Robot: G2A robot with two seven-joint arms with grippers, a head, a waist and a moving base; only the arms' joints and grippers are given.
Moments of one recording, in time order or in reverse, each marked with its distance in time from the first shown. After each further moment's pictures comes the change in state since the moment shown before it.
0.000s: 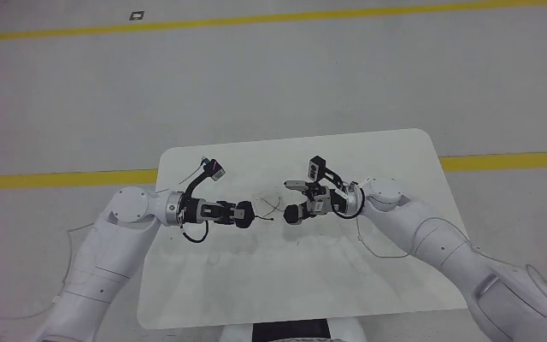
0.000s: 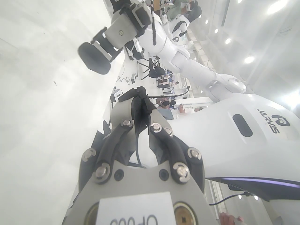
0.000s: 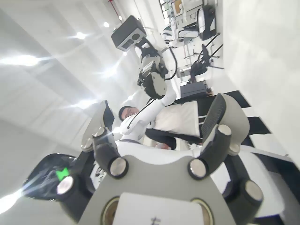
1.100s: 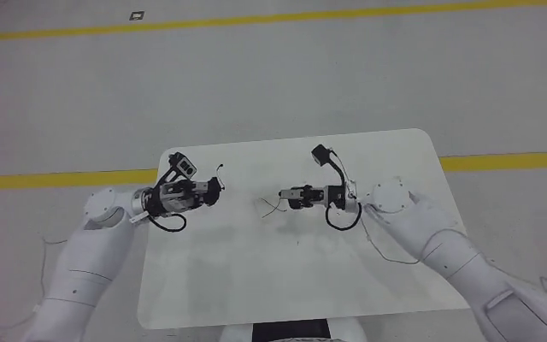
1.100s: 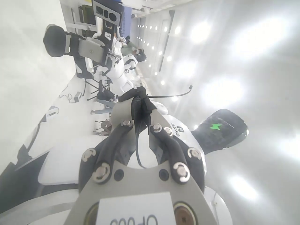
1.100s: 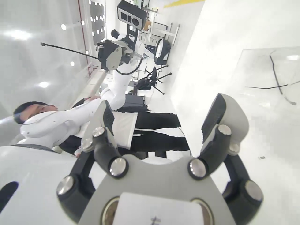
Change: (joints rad) left arm 0.037 0.046 -0.100 0.109 -0.378 0.268 -0.011; right arm -0.112 0.034 0.200 -0.235 -0.658 -0.239 -0.251
